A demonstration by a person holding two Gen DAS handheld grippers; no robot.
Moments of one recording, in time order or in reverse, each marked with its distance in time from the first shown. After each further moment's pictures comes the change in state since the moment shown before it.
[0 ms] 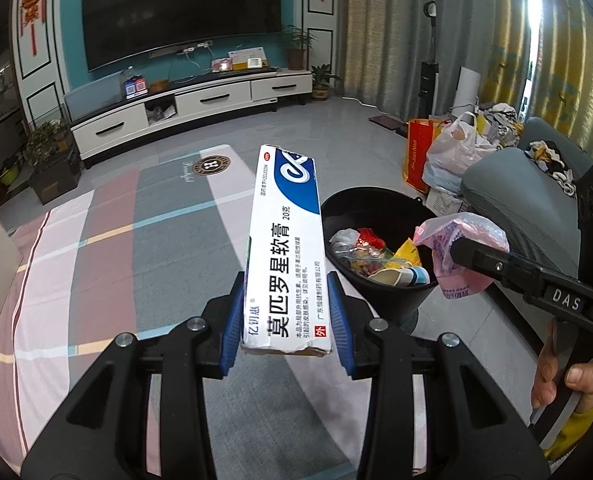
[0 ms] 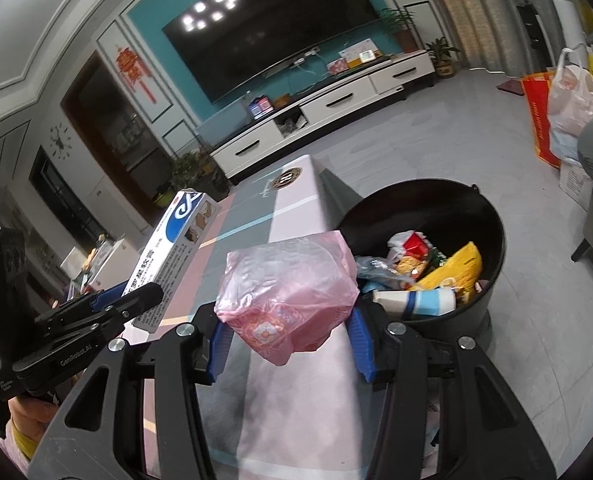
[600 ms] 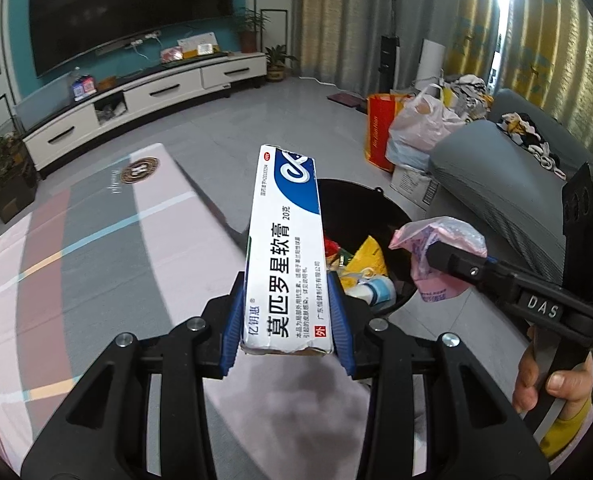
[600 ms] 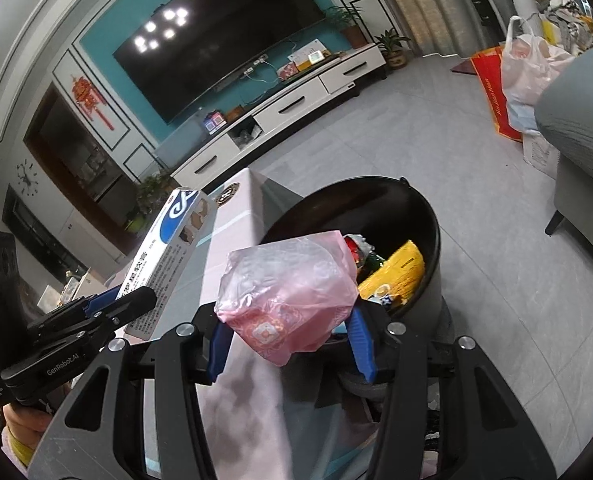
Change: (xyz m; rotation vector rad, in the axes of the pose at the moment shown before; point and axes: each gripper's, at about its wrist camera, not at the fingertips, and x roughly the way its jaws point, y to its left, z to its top) left arm 0.074 -0.057 0.030 0.089 0.078 -0.128; right arm 0.010 -0.069 0.006 0.125 -0.023 -0.097
